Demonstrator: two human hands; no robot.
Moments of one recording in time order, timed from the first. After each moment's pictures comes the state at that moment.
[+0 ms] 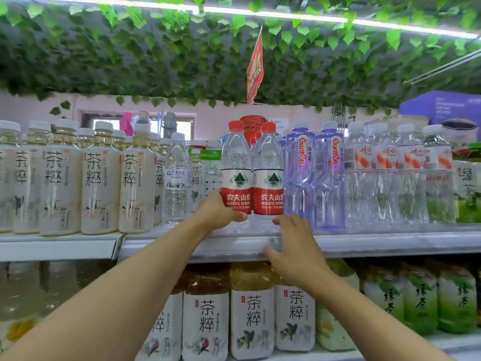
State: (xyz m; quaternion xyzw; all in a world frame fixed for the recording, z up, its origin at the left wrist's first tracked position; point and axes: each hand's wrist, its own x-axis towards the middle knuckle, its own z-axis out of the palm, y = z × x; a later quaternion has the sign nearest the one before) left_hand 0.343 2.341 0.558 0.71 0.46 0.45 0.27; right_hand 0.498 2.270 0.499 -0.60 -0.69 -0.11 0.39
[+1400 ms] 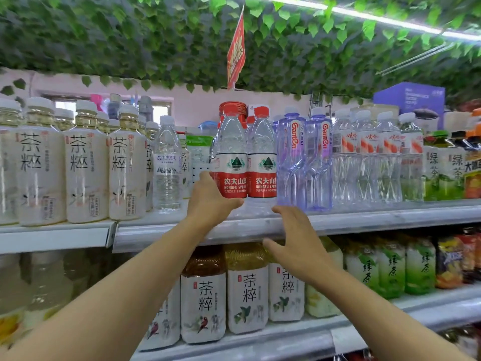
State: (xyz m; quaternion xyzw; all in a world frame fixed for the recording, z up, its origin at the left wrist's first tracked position) left_hand 0.339 2.317 0.543 0.69 0.47 0.53 0.15; right_hand 0.494 2.247 0.480 -0.59 -0.68 -0.08 0.42
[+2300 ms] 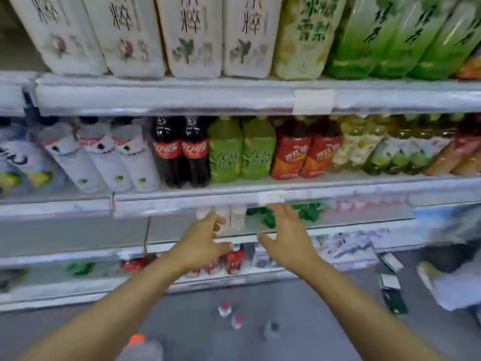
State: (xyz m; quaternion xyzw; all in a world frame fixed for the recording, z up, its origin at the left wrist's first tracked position) left_hand 0.399 2.153 0.122 0.69 0.57 0.13 0.42; right_hand 0.588 2.125 0.123 -0.69 -0.67 0.21 0.19
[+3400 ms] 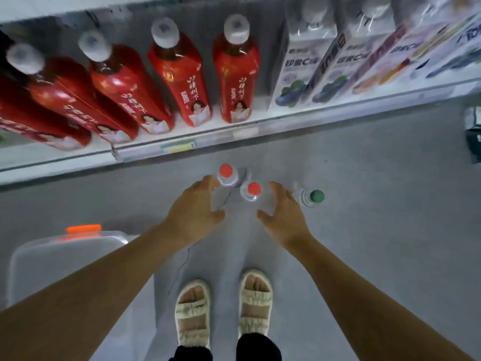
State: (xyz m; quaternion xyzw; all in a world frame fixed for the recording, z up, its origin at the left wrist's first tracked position) left_hand 0.389 2.110 -0.423 0.69 0.58 -0.09 0.42; right_hand 0.566 2.045 -0.469 -0.77 -0.49 0.40 0.10
